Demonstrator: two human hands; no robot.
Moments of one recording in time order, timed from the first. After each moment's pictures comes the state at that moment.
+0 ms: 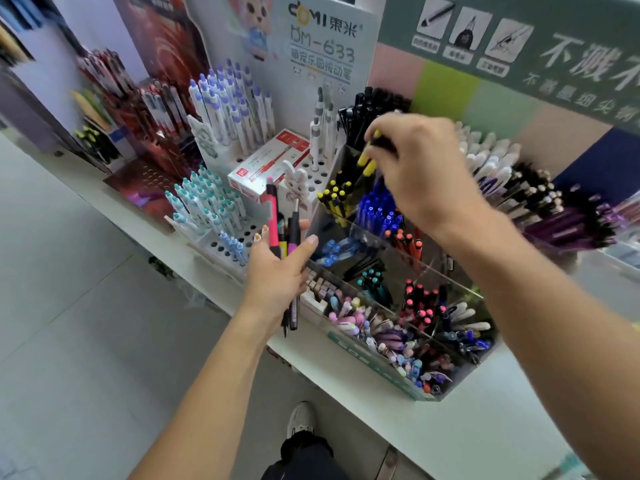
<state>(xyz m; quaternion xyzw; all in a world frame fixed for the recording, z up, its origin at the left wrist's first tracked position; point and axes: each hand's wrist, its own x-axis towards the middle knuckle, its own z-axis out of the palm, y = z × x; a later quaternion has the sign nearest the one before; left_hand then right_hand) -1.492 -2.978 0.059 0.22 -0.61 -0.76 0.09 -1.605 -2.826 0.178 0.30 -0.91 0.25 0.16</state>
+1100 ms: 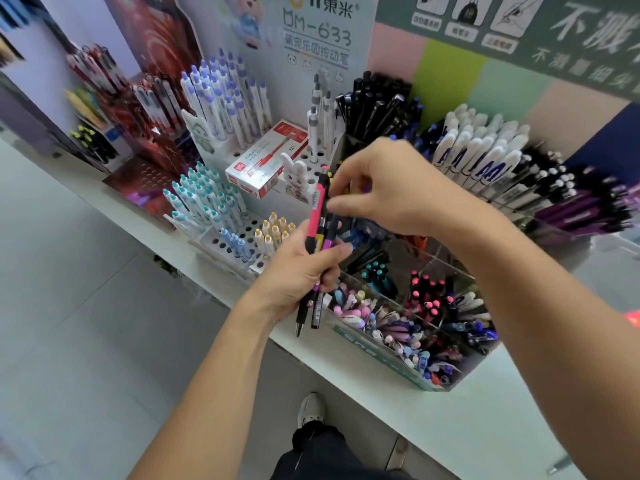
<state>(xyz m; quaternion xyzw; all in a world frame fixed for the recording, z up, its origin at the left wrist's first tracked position) -1.500 -2.972 0.073 0.08 -0.58 -0.80 -0.08 -1.591 -2.839 0.180 0.34 -0.91 0.24 -0.08</state>
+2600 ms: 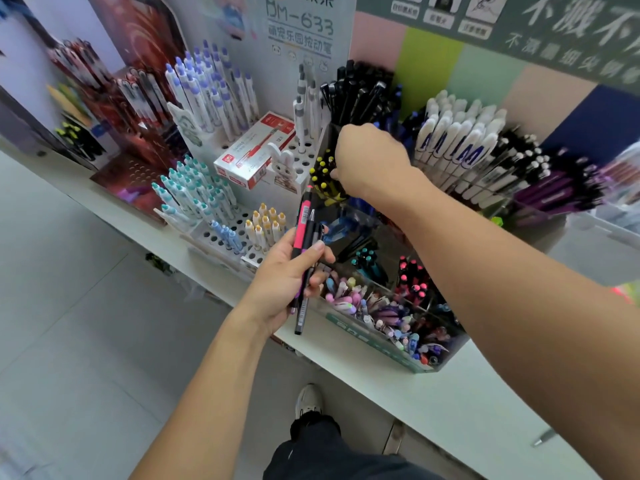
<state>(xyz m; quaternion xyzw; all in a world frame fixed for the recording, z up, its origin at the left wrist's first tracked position) -1.478 -2.967 0.055 0.13 -0.55 -0.82 -0.08 -1.614 -2.868 0.156 0.18 -0.98 0.07 -0.04</state>
